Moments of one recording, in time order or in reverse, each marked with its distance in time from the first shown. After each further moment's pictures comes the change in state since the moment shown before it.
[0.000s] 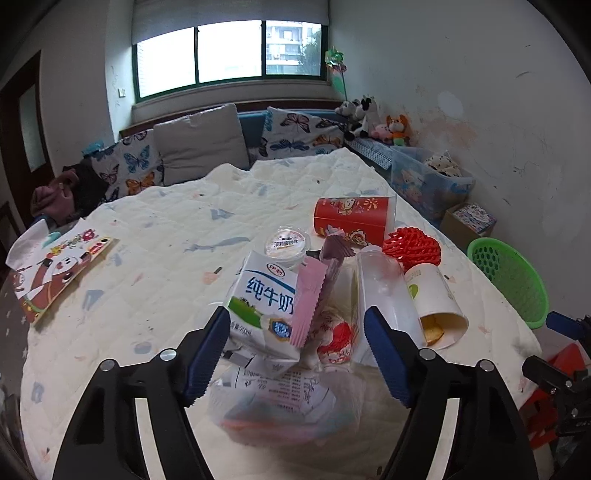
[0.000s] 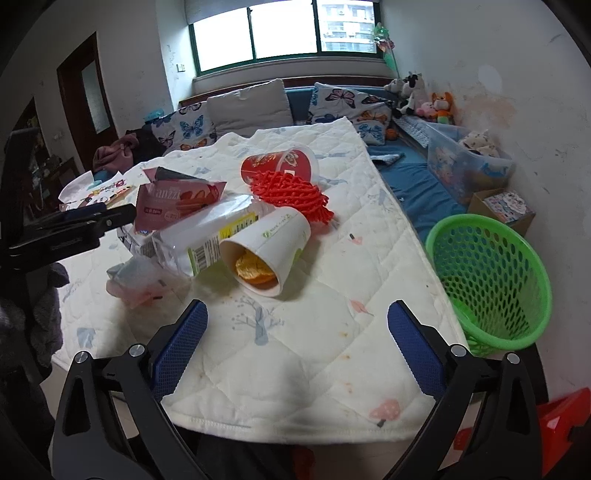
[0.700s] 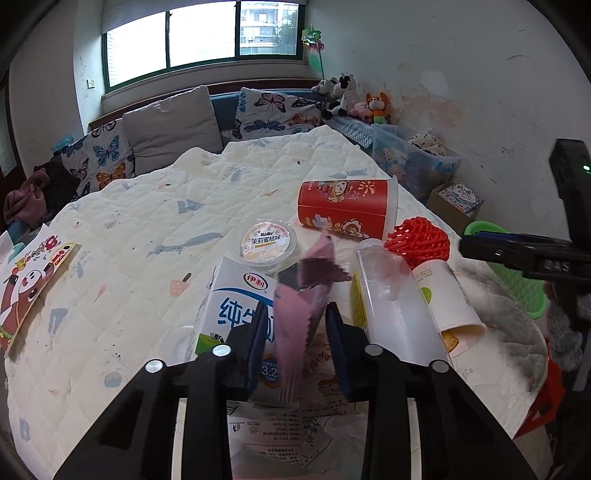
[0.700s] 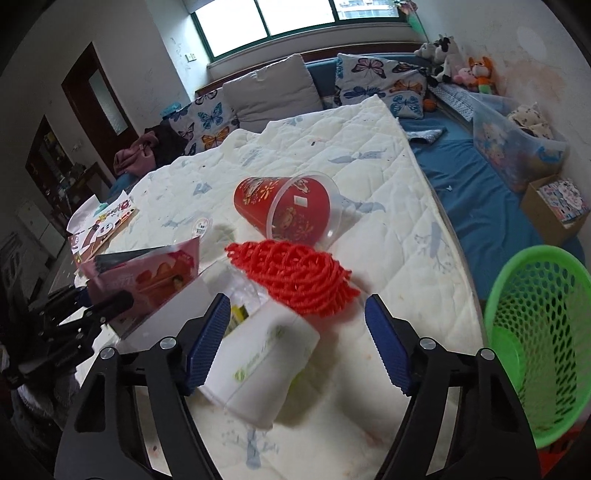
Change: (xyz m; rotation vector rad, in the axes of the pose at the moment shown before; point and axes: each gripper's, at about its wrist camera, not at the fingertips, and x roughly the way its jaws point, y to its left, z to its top) left arm 0.049 0.003 0.015 0.047 0.077 -0.093; right arm 0.106 -0.035 0.099 0.055 0.125 0.194
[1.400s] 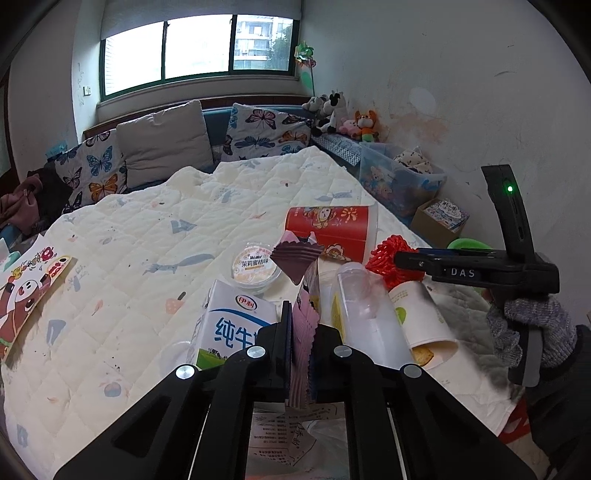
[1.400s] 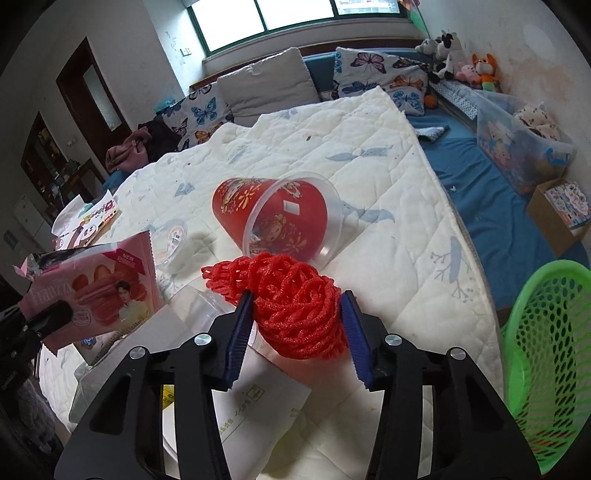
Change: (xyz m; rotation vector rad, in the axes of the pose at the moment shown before) left arm -0.025 -0.004 0.009 -0.006 -0.070 -0.050; right arm 0.041 -0.008 0.016 -0.013 0.000 -0.030
